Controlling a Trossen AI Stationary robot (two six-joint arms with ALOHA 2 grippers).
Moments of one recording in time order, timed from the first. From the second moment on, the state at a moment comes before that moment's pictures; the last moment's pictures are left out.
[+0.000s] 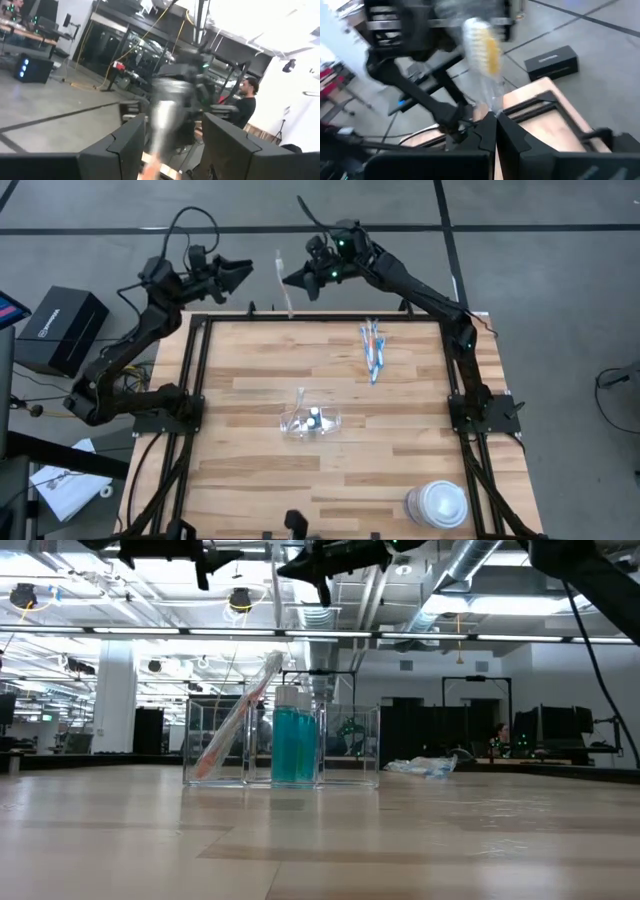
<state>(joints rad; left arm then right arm) 1.01 1.07 0.96 0.39 0.66 -0.63 -0.52 2.12 2.33 -0.49 -0.56 0.30</state>
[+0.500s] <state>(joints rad) 0.89 1.09 0.96 0.38 0.67 -0.59 -0.47 2.12 2.33 -0.49 -0.55 0.25</state>
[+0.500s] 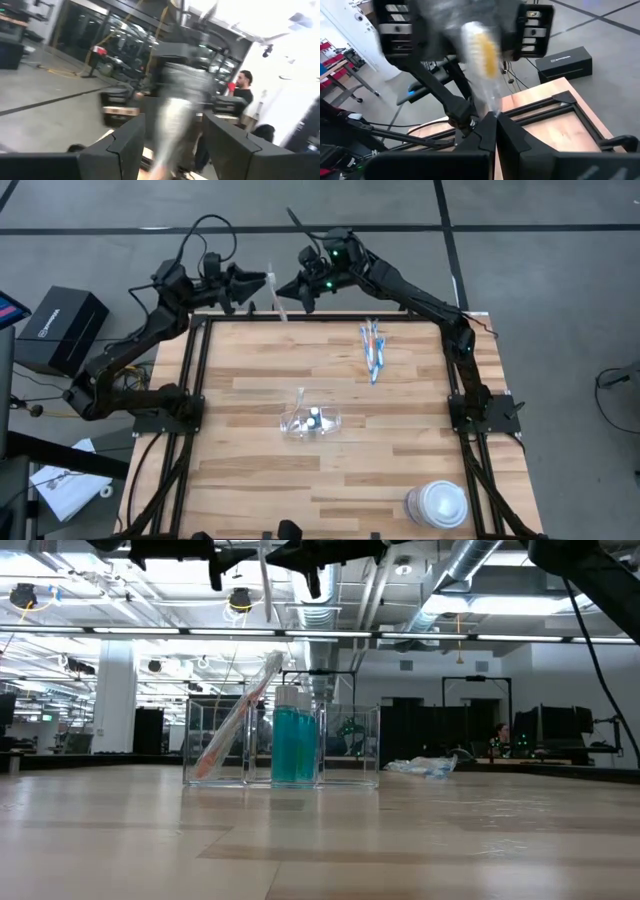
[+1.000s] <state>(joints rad) 0.85 1.11 0.96 0.38 0.68 -0.53 -0.46 2.12 2.33 -0.48 -0.58 0.25</state>
